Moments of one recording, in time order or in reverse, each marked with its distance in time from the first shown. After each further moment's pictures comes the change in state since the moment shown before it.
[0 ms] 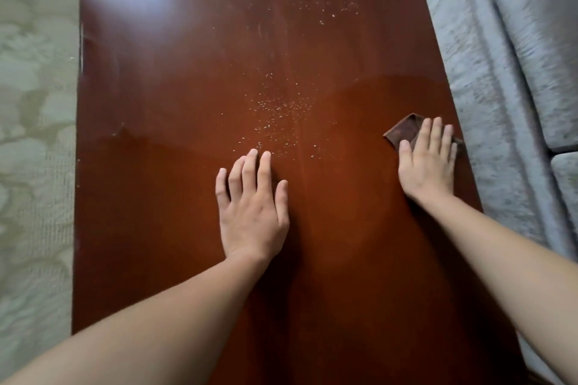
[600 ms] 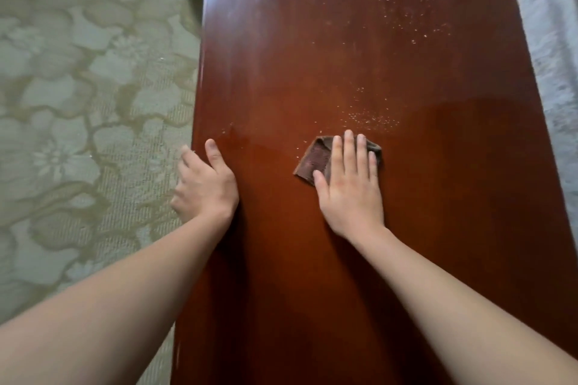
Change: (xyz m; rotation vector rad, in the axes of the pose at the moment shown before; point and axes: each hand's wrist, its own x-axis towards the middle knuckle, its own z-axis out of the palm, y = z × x) left_hand 0.053 -0.167 -0.078 -0.157 0.057 -0.806; right_hand -0.122 -0.232 0.039 -0.096 -0.006 -0.504
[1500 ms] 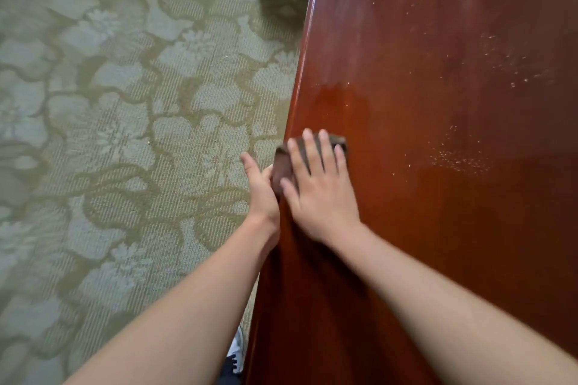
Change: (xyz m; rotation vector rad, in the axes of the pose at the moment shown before) left_hand 0.046 -0.028 -0.028 -1.252 -0.631 -0.450; right_hand 0.048 -0.174 -0.002 0.030 0.091 -0.375
